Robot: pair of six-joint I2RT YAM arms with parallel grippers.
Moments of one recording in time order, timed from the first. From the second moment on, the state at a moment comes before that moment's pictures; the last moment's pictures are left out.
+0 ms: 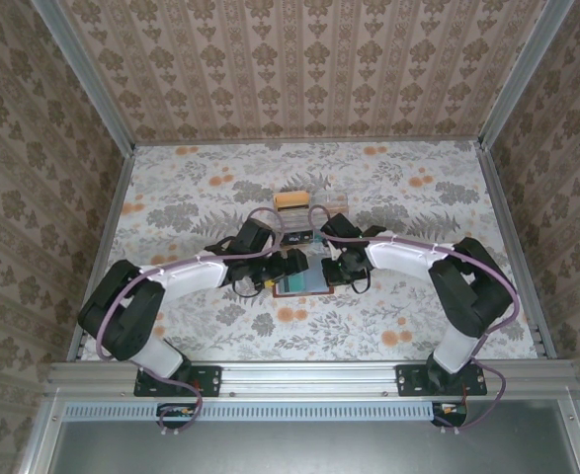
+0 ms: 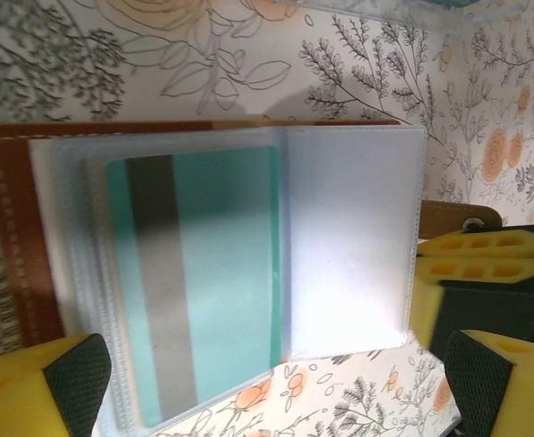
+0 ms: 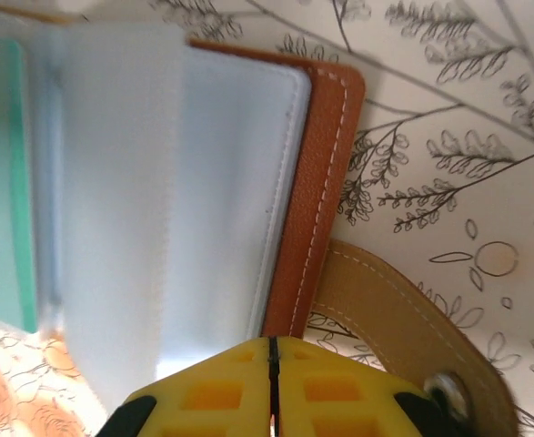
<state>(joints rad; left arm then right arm) -0.70 1.53 0.76 -0.18 0.38 -0.89 0.62 1.70 1.01 -0.58 -0.14 0.45</state>
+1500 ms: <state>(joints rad) -0.66 1.58 0.73 -0.23 0.33 -0.83 0.63 1.87 1.09 -0.37 -0.48 0.66</state>
